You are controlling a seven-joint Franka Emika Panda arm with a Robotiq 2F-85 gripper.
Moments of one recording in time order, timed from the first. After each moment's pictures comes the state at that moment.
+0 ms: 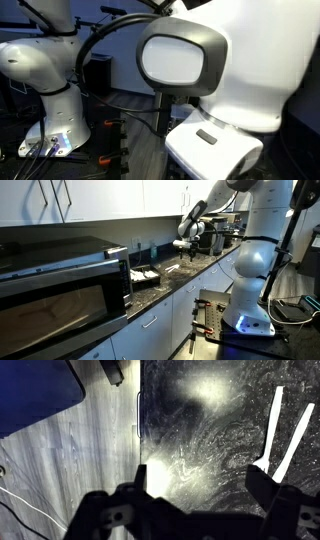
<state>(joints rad) -0.49 0.04 -0.39 -2.37 -0.10 2.47 1.16</state>
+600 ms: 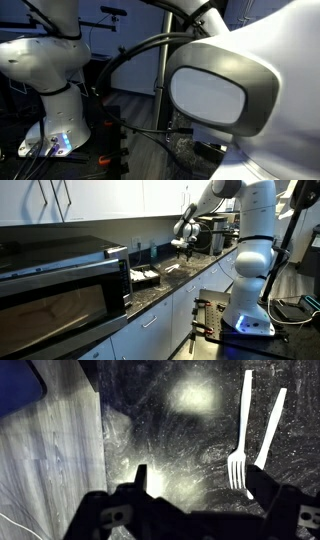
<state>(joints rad) -0.48 0.22 -0.42 -2.20 0.12 2.48 1.00</state>
